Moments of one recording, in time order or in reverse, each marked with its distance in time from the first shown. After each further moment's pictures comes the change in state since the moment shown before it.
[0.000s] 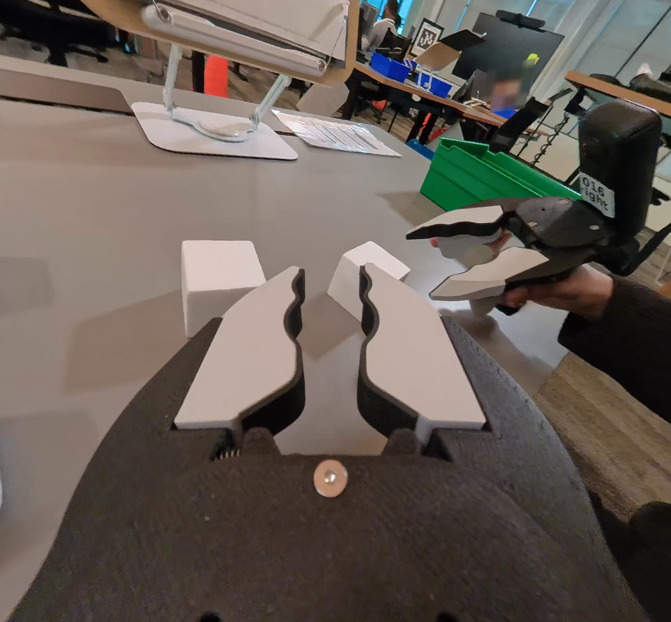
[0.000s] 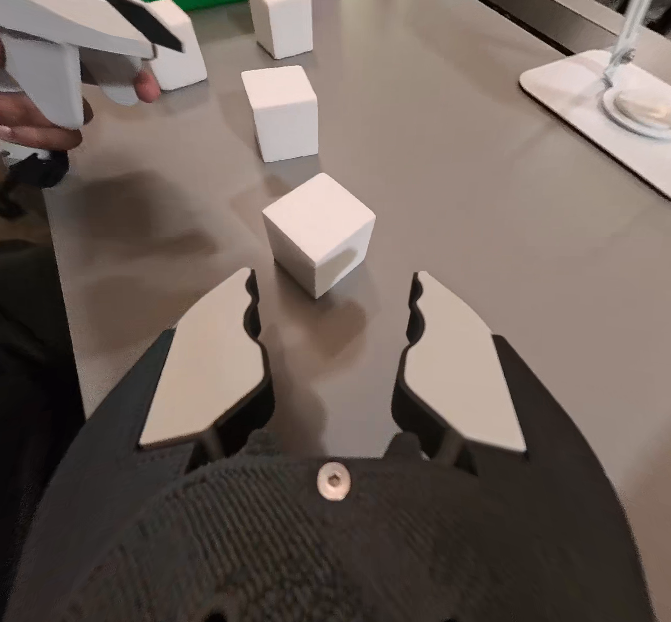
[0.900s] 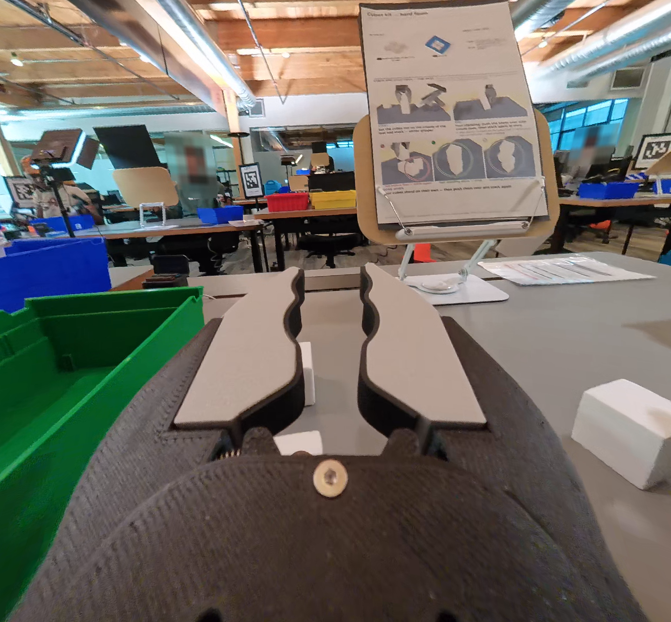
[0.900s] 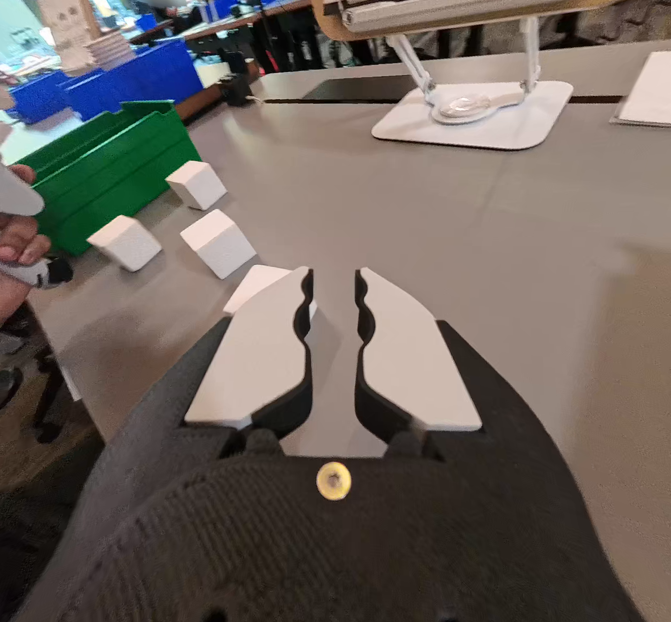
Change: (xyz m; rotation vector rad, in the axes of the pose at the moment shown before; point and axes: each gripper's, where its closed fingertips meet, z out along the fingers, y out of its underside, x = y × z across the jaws) left arm -0.089 -0.103 -0.080 0.464 -0.556 0.378; right arm 0.048 -0.028 -0.045 0.250 0.248 0.447
